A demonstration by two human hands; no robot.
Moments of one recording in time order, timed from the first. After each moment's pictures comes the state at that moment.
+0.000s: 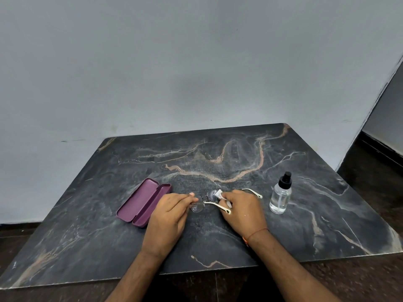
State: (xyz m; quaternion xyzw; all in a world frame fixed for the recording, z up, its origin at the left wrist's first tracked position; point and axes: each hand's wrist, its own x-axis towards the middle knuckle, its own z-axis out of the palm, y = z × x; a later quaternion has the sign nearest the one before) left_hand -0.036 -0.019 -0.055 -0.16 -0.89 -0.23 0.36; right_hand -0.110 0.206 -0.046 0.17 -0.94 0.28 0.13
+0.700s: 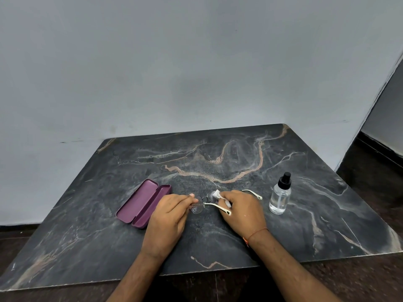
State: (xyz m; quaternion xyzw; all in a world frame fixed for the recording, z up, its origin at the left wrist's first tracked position) left_hand -0.036 -0.020 -0.056 -0.17 -0.89 -0.23 0.35; right_hand -0.110 0.206 -0.048 0.18 -0.93 0.29 0.14
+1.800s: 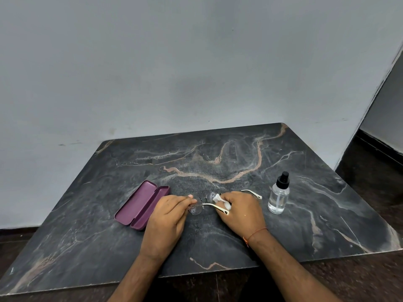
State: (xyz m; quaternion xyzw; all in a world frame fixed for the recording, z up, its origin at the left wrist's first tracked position) left_hand -0.035 -0.018 -0.055 -0.17 -0.89 -0.23 0.35; right_hand -0.113 0.207 -0.053 0.16 -0.93 0.29 0.13
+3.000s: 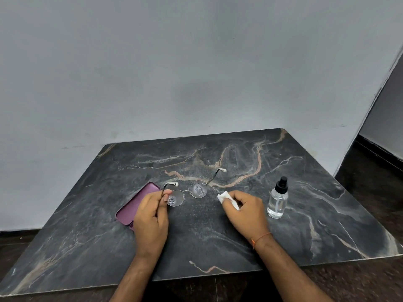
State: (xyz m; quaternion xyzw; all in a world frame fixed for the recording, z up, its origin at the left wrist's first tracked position) left_hand -0.033 -0.021 -0.042 0.04 -0.82 -0.39 0.42; right_hand -0.105 0.217 -0.040 0.10 -0.83 0.53 0.12
